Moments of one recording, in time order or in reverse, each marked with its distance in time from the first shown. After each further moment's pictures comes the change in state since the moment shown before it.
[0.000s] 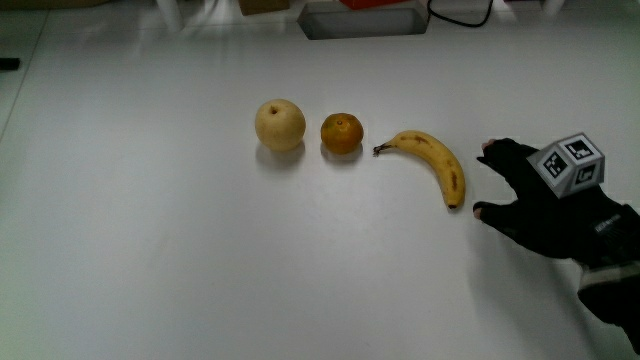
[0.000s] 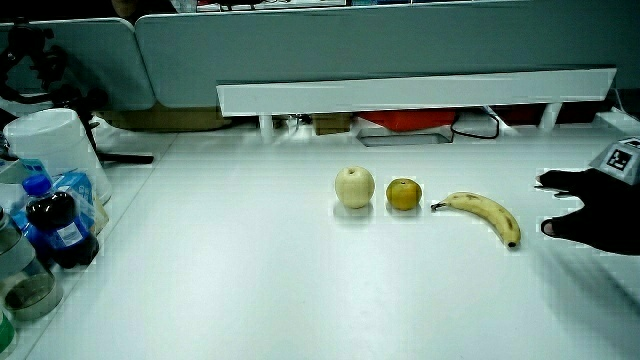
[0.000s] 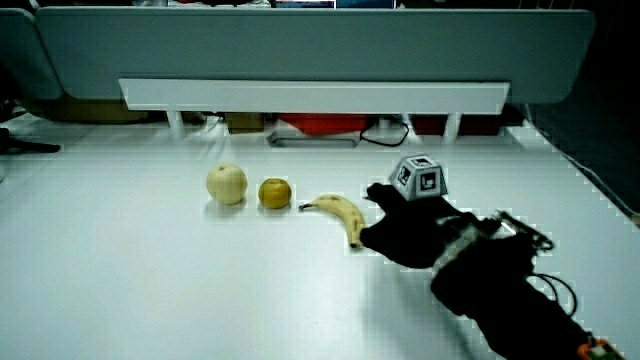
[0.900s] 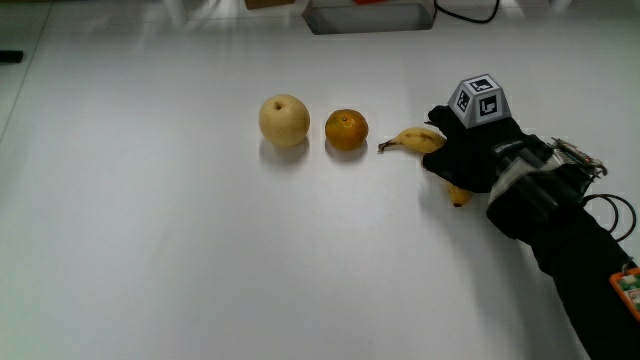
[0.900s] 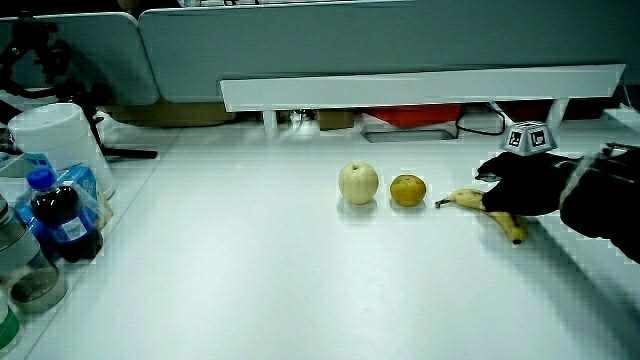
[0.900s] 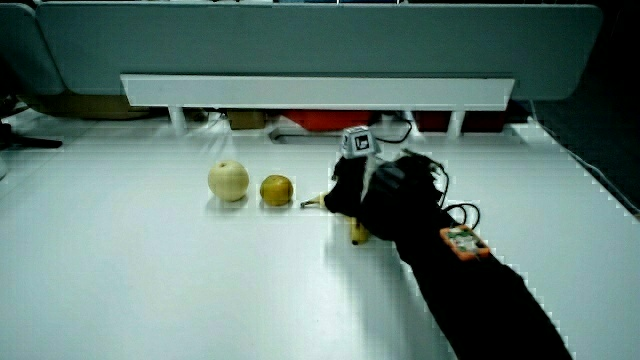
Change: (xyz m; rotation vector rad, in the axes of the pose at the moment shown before) arm -0.025 0.097 -0.019 -0.150 -0.054 -0.132
